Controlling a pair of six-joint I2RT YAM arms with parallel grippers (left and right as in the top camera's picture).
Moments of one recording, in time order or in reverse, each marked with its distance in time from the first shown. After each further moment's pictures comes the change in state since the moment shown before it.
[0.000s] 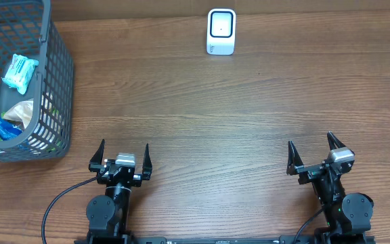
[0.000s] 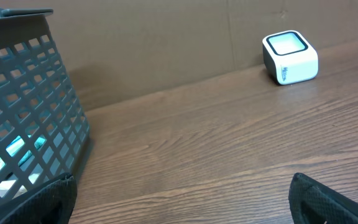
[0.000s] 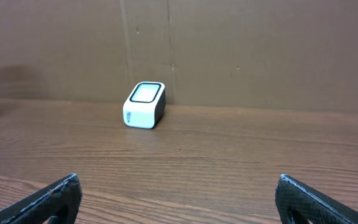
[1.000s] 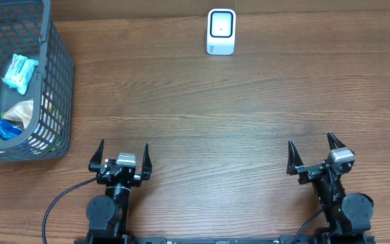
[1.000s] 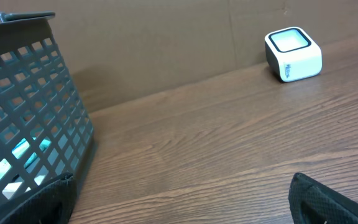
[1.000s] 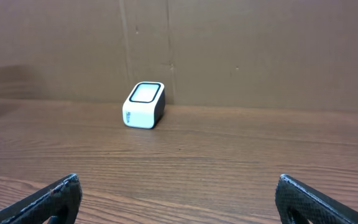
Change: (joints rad) left arm 0.000 0.000 0.000 0.001 -0.008 0.026; right arm 0.000 0.000 0.000 -0.001 0.003 0.000
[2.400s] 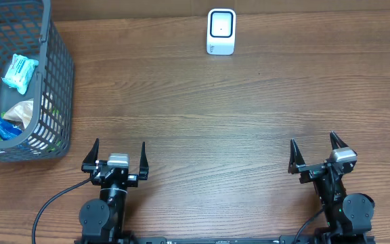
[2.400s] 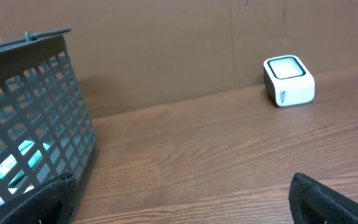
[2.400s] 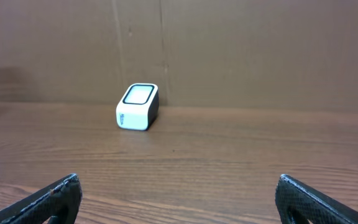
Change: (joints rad) left arm 0.000 0.000 0.117 -0.087 0.000 -0.080; right arm 0.000 0.000 0.008 -0.002 0.026 0.001
